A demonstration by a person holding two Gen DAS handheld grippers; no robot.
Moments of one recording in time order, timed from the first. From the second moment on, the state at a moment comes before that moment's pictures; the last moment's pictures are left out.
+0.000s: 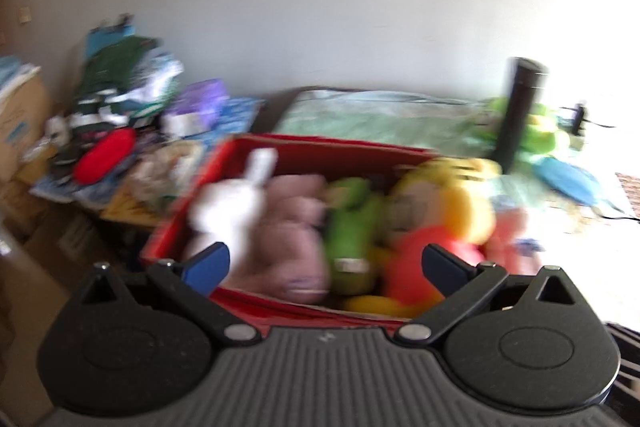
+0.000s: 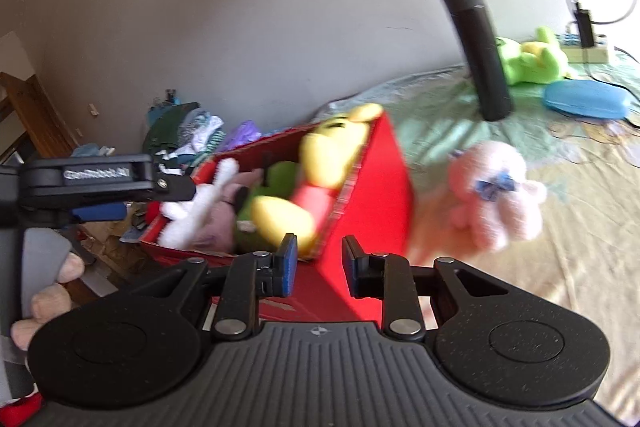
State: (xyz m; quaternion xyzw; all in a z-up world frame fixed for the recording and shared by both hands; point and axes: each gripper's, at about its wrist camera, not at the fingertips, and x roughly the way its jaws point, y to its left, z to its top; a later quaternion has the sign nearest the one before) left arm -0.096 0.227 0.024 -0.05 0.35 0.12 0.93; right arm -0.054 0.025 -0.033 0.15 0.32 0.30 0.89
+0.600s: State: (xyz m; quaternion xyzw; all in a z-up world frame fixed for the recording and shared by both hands) left arm -0.078 0.067 -0.039 -0.01 0.33 -0.16 0.93; right arm -0.031 -0.136 -0.098 0.28 0.40 0.12 0.87
